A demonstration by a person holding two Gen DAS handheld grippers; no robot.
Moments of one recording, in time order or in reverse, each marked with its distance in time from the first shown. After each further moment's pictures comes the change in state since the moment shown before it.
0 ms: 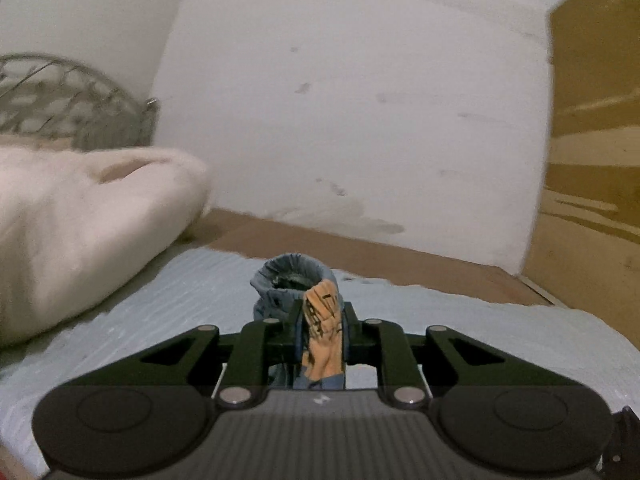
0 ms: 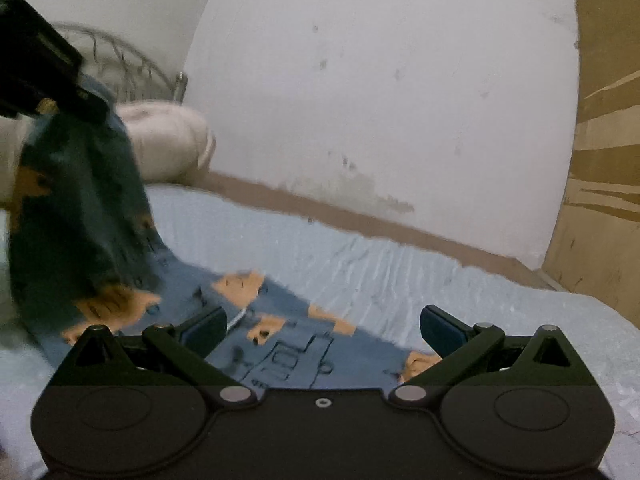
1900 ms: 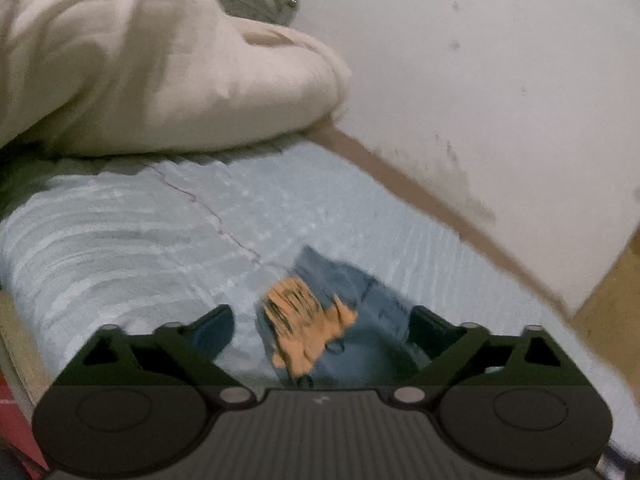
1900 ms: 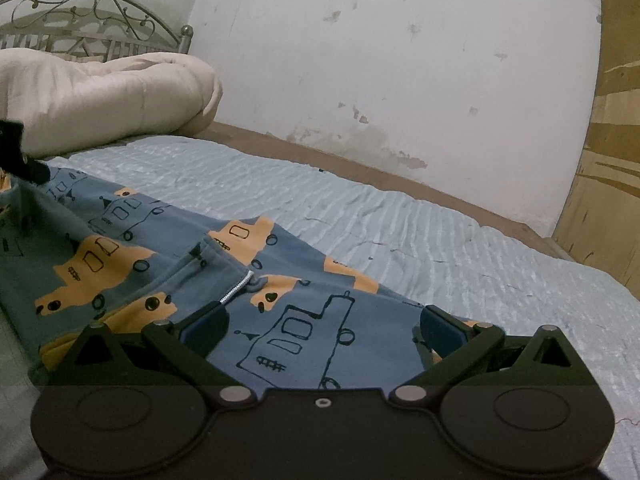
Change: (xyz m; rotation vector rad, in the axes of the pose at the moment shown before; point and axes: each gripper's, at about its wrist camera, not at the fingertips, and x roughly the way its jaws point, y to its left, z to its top) left arm 0.032 0.150 -0.084 -0.461 0.170 0.192; right arm 0.041 0.024 -0.011 -0.038 0.170 -0.005
